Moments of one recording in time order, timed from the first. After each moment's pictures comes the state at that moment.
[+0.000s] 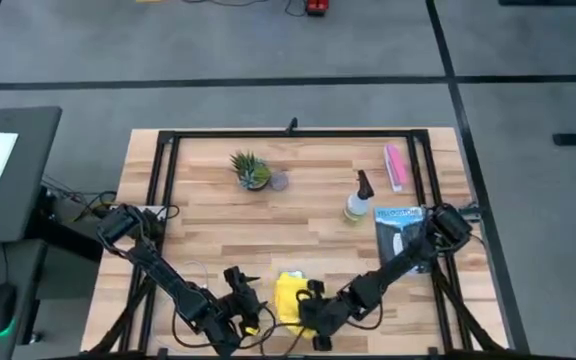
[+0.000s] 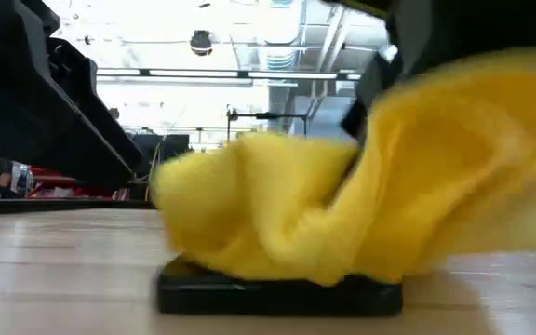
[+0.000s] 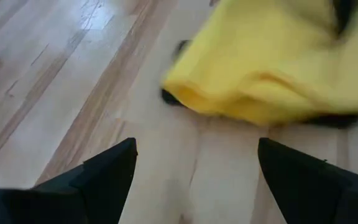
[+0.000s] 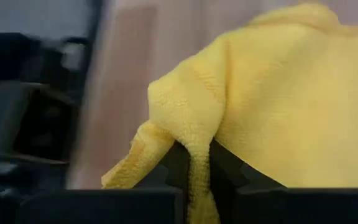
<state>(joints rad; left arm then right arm) -0.81 1.91 1.12 -0.22 -0.94 -0.76 0.61 2.06 1.26 -0.04 0.32 0.58</state>
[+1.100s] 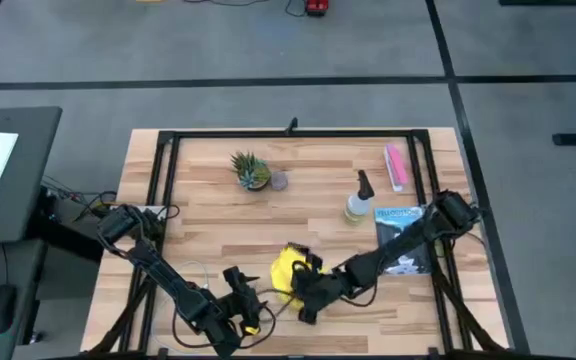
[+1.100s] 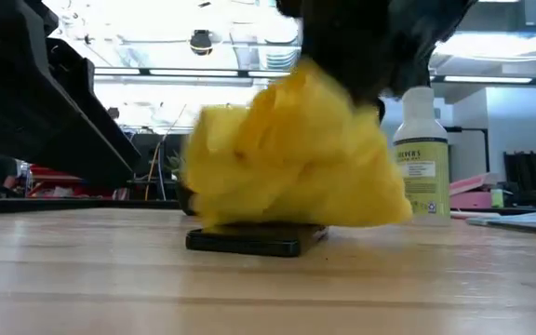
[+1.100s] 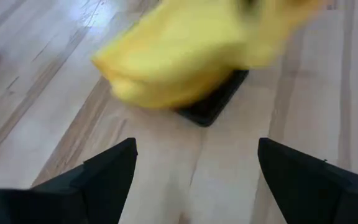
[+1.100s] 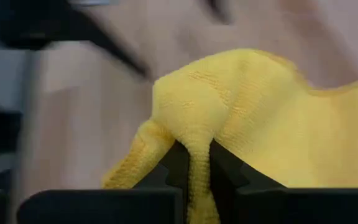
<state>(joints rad) -0.81 1.91 1.12 -0.21 -0.95 -0.77 0.51 1.97 1.26 -0.05 0.30 0.58</state>
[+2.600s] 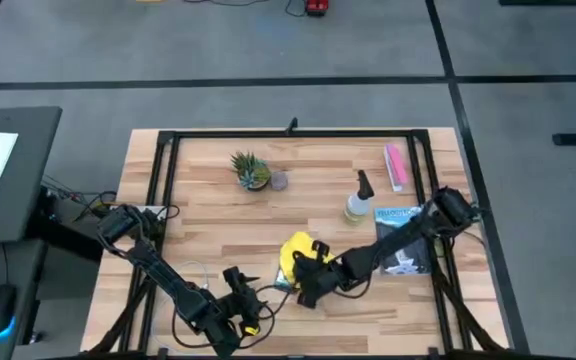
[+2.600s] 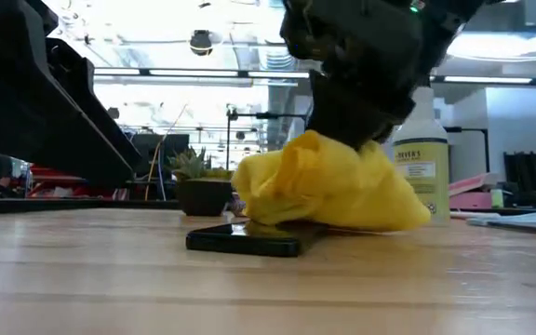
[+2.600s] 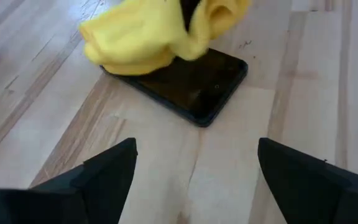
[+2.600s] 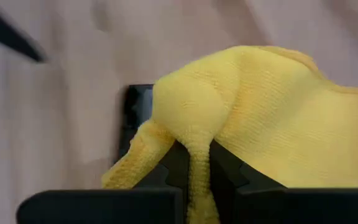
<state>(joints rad) -0.81 1.91 1.12 -0.22 -0.95 -0.78 0.45 1.96 1.26 -0.21 0.33 0.59</state>
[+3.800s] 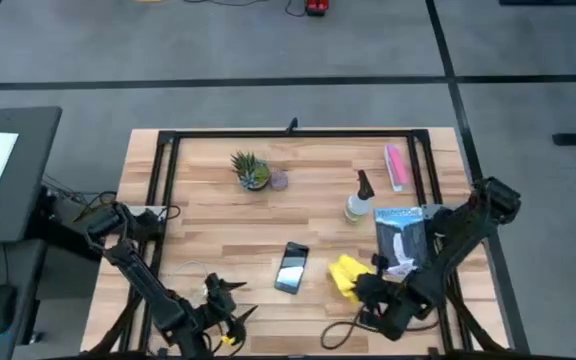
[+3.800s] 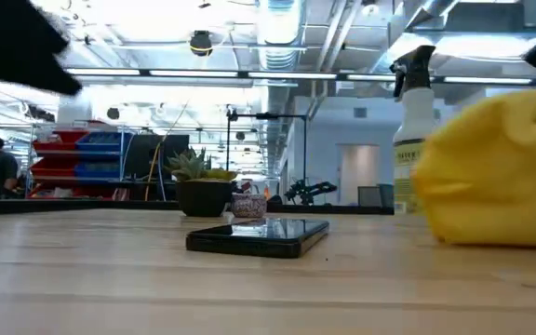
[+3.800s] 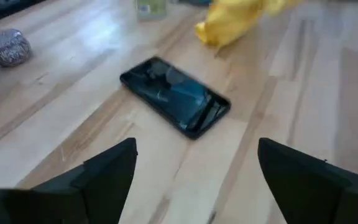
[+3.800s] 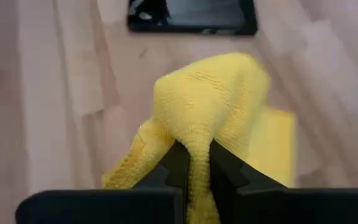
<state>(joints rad) -0.96 1.81 1.12 -0.31 -1.16 -1.08 0.89 1.64 0.97 -0.57 0.65 1.08</state>
